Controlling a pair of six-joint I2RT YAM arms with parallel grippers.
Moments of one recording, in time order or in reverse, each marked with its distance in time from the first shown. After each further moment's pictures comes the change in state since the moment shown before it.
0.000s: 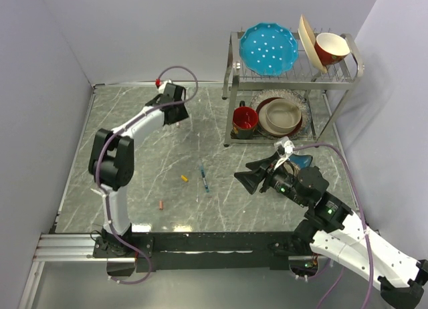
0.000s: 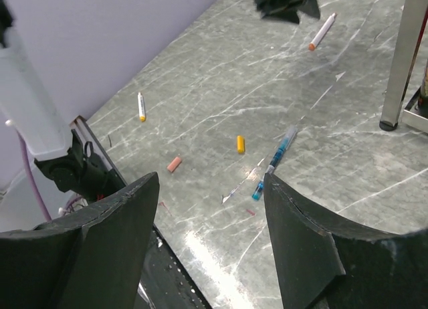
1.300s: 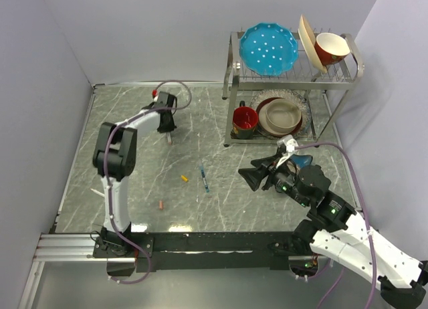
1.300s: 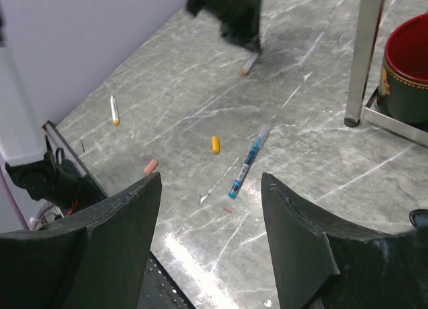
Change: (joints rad) left arm 0.100 0.174 0.014 0.003 -0.005 0.197; right arm 0.000 0.007 0.048 -0.075 0.077 -0.048
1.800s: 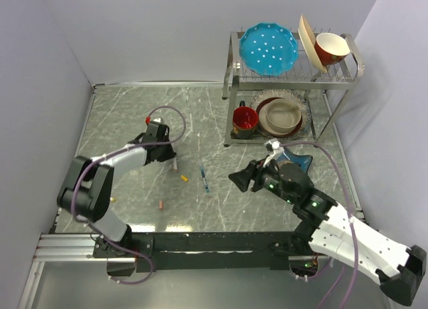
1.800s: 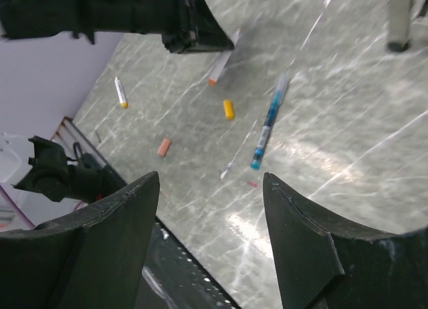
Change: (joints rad) left arm -0.067 -0.536 -0.696 0.228 0.213 -0.179; right arm 0.003 0.100 -0.108 0.086 -0.014 0.222
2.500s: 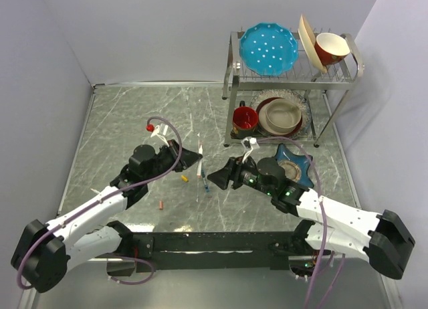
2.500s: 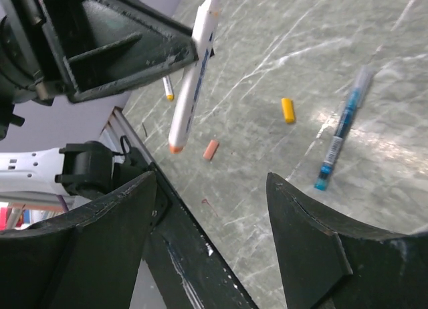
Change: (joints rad) left arm -0.262 -0.624 -0.350 0.465 0.265 -0.242; right arm 0.054 0.344 -0.024 0.390 -0.117 0.156
